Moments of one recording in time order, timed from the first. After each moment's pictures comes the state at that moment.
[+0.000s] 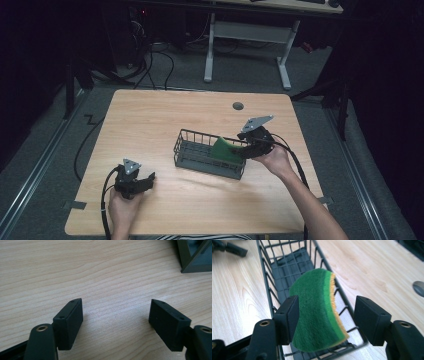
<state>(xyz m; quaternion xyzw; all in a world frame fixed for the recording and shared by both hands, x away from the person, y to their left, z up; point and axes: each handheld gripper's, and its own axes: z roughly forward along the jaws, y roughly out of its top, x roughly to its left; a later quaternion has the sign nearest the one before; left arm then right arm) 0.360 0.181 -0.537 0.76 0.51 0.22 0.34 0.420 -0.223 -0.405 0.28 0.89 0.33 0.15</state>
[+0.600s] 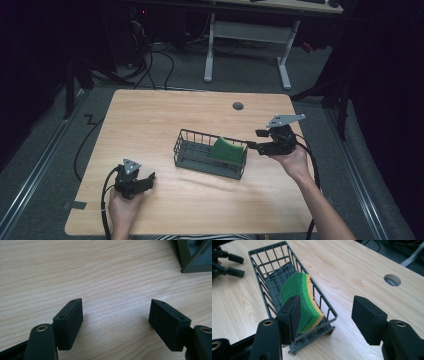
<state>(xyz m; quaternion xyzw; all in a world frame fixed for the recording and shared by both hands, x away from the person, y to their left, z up) 0.360 0.181 -0.537 0.76 0.51 0.22 0.34 0.402 -0.274 -0.384 0.35 0.84 0.38 0.16</state>
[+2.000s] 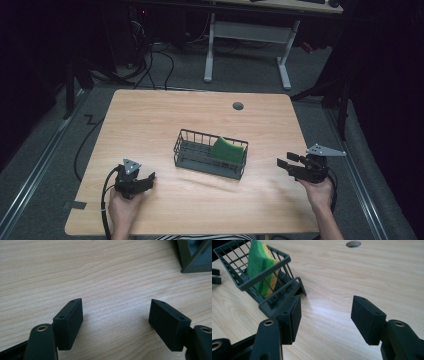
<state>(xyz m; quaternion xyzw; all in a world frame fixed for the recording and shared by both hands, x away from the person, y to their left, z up) 0.360 0.180 -0.537 0.76 0.51 0.22 0.34 0.344 -0.371 -0.459 0.48 0.74 0.44 0.16</state>
